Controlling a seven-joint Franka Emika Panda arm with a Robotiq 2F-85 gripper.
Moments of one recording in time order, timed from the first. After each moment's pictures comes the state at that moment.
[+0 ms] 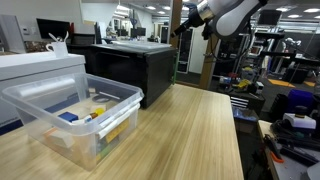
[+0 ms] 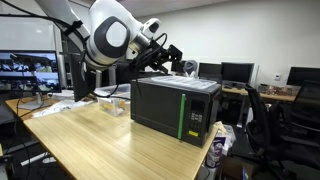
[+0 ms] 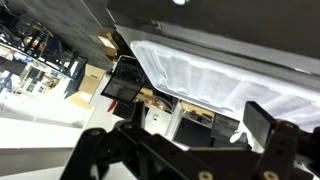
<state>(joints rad) -0.75 0.09 0.19 -2.30 -0.49 3.45 -0.08</state>
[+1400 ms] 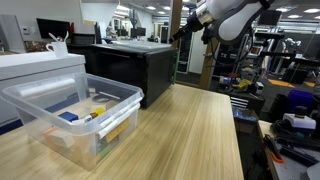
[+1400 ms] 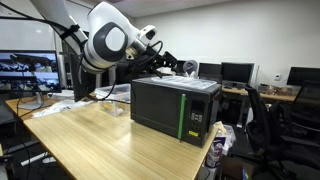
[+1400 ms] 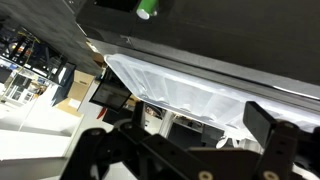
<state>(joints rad) -0.78 0.09 0.24 -2.34 -0.55 3.45 -0.02</state>
